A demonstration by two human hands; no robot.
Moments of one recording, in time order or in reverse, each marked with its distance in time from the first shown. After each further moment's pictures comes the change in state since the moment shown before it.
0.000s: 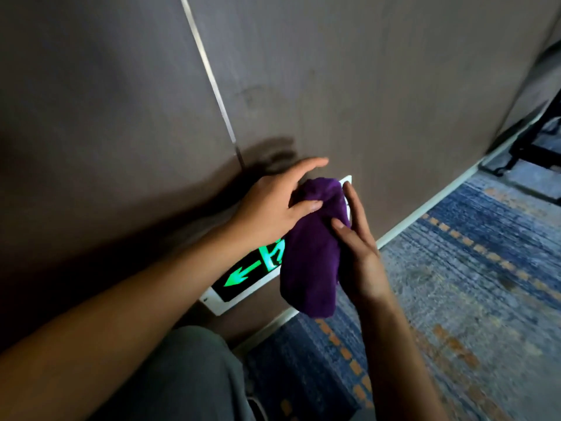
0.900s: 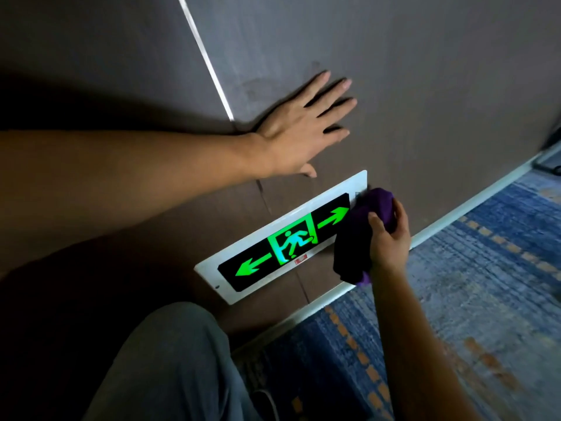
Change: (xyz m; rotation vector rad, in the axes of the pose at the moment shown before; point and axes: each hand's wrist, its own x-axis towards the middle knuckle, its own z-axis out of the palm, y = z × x) left_hand 0.093 0.022 -0.029 1.690 -0.118 0.652; right_hand 0.043 0.033 -0.079 -0.506 0.643 -0.004
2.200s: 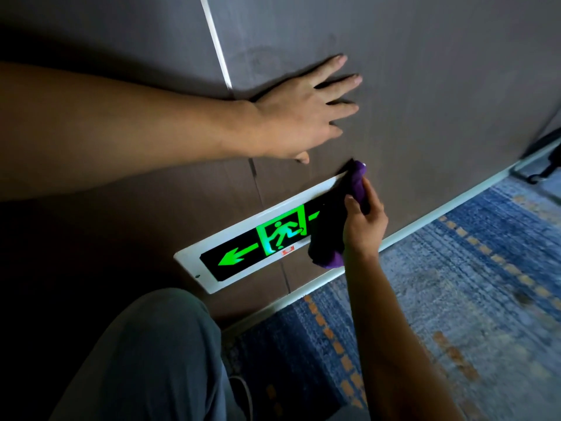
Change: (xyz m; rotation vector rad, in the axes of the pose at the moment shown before) left_hand -0.002 -0.008 0.008 -0.021 -0.035 0.154; right_hand -0.005 -0.019 0.039 -0.102 -0.034 -0.094
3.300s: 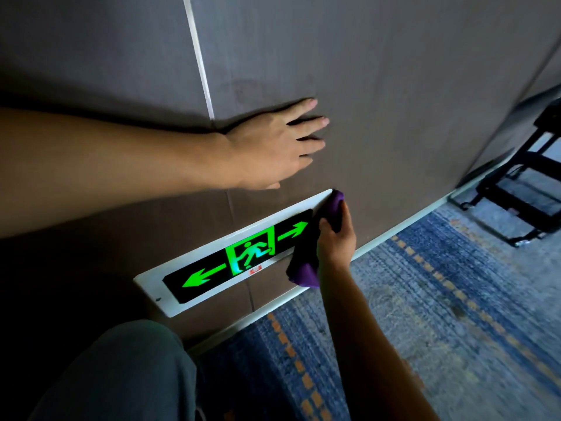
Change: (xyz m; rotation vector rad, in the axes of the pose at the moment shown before) left_hand -0.005 0.007 0.013 0.006 0.044 -0.006; right_hand 0.012 -0.012 -0.002 -0.218 0.067 0.096
